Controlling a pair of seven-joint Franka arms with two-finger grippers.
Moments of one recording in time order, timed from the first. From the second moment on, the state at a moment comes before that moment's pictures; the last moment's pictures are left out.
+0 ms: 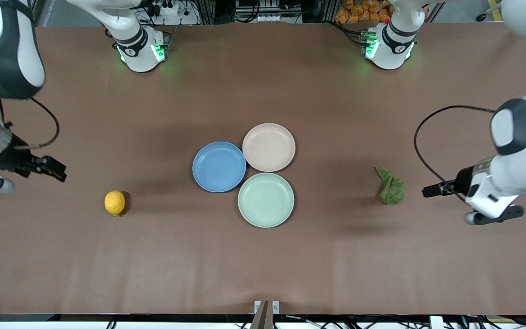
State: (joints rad) left arm 0.08 0.39 -0.16 -1.49 -0.04 1.84 -0.24; right arm -0.03 0.13 0.02 -1.67 -0.06 1.91 0.12
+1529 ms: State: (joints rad) left arm 0.09 0.10 -0.12 -1.38 -0.01 1.57 -0.24; right arm -0.04 0.10 -0.02 -1.44 0.00 1.62 0.04
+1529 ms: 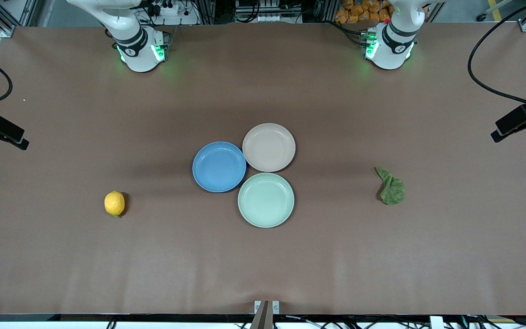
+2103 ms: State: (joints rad) left arm 0.12 0.09 -0.09 -1.40 -0.05 1.53 -0.24; right arm -0.03 0.12 -0.01 -1.44 0.01 1.58 0.01
